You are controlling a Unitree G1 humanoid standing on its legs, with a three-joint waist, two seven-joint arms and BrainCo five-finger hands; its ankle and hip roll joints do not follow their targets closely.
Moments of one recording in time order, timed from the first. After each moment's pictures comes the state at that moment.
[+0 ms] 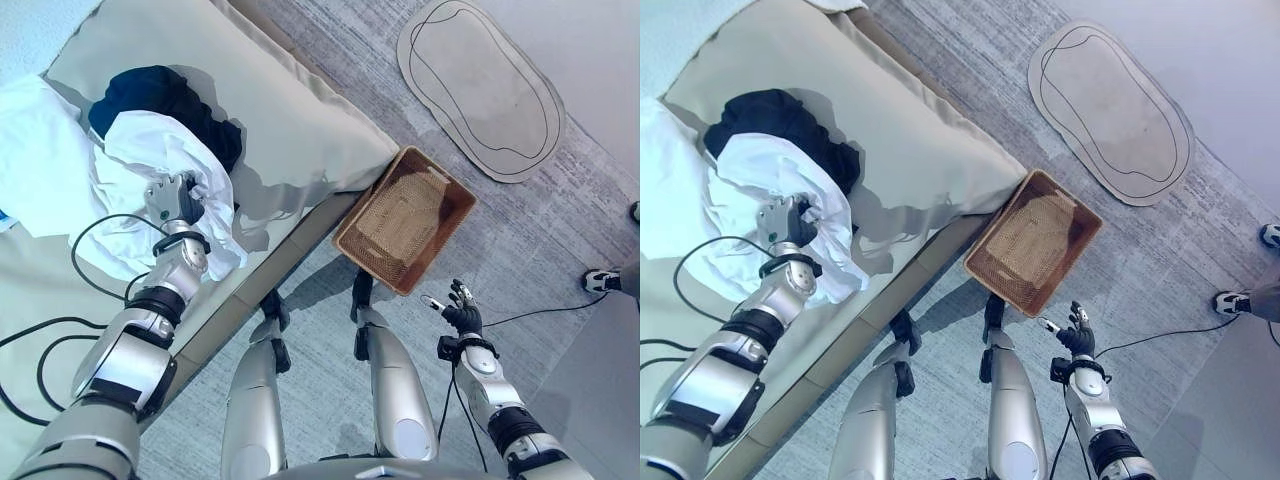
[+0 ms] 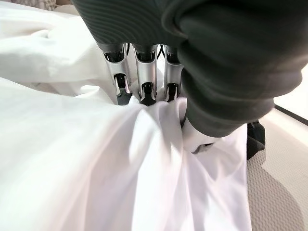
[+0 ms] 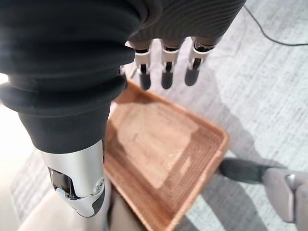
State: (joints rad) left arm -0.74 0.56 -0.43 0.96 0.34 0.06 0.65; right arm -0.15 -0.29 0.17 0.72 0.40 -0.22 -0.27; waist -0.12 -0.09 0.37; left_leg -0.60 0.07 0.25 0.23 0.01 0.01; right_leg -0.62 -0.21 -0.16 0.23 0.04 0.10
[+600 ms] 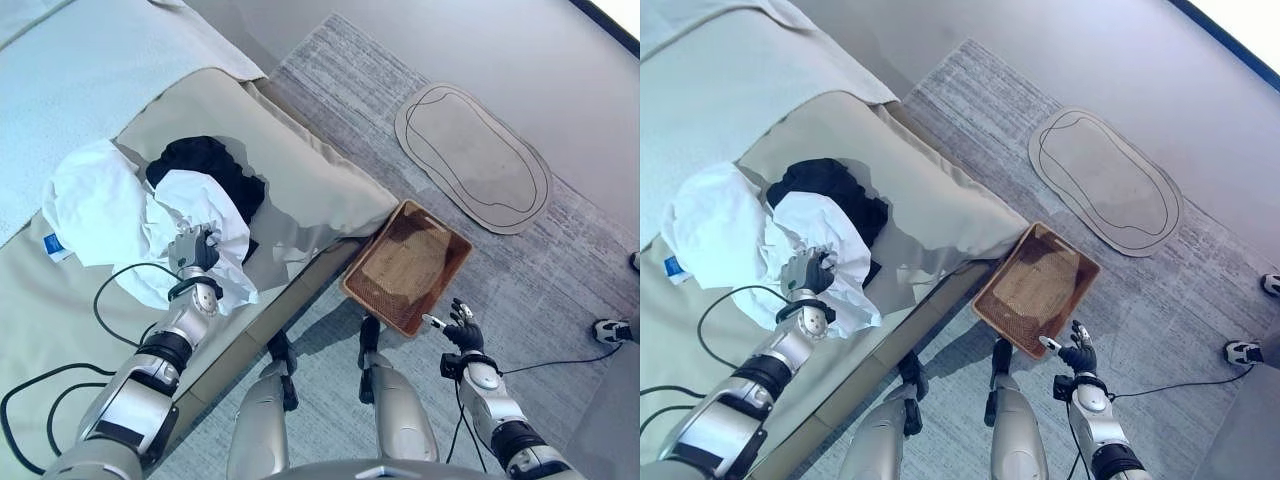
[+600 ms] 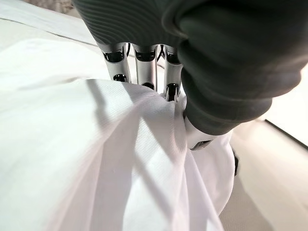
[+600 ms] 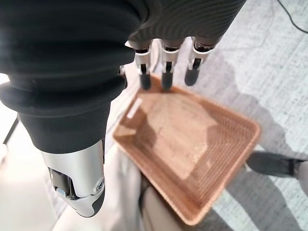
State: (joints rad) left arm -0.51 0.50 -0.37 0.84 0.33 0.03 0.60; right arm -0.10 -0.29 0.17 0.78 0.38 -0.21 -0.25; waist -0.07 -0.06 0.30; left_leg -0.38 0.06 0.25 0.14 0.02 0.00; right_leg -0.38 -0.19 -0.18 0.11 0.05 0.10
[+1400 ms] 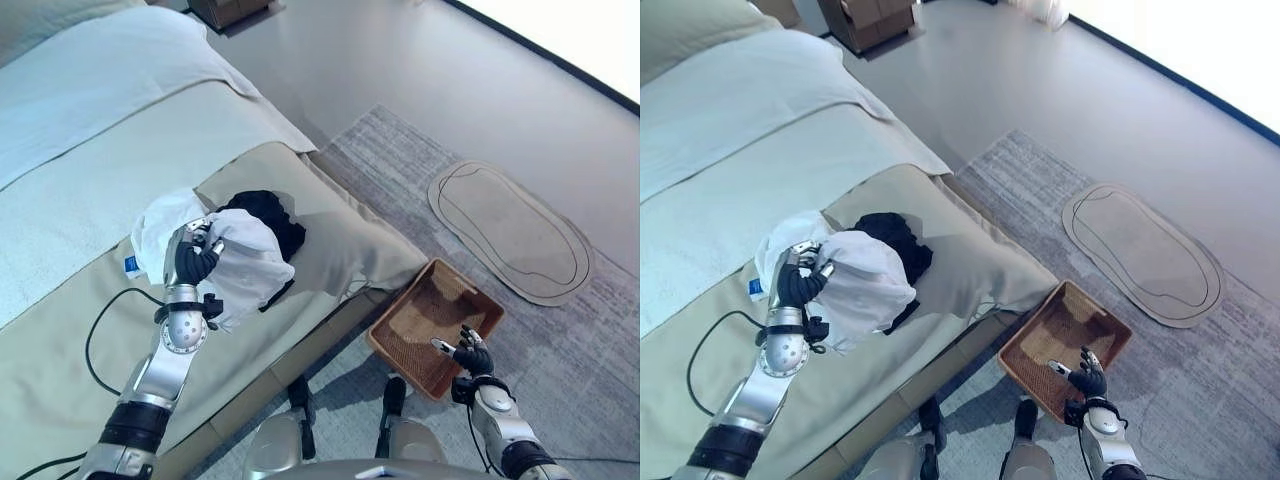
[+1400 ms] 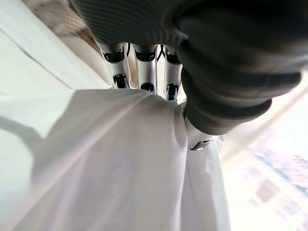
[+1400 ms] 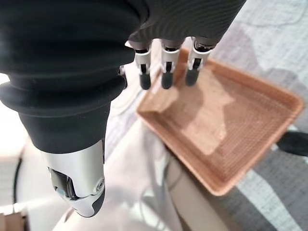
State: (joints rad) left arm -0.06 0.49 -0.09 0.05 0.20 -0.15 0.40; right arm -0.04 -0.29 0.11 0.80 0.33 -0.16 -0.18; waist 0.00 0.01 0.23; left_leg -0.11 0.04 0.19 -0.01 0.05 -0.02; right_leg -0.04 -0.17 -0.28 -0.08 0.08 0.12
